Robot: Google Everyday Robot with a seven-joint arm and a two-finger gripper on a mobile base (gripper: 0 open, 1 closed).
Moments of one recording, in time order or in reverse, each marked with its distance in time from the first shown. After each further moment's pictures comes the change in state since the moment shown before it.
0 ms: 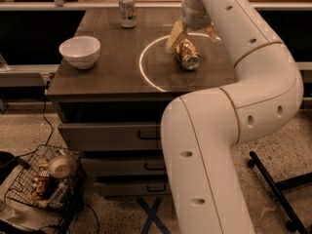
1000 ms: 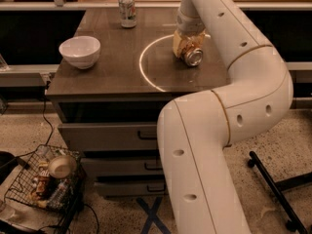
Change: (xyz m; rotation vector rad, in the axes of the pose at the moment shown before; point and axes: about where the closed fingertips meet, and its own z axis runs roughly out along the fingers) arm -0.012 0.008 0.034 -0.007 0.005 -0.038
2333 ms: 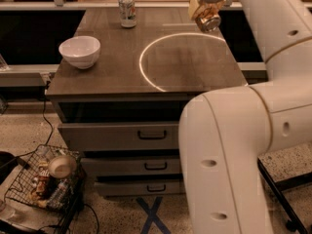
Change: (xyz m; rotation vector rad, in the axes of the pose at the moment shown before) arm -0.035 -0.054 -0.107 0.041 -0.371 0.055
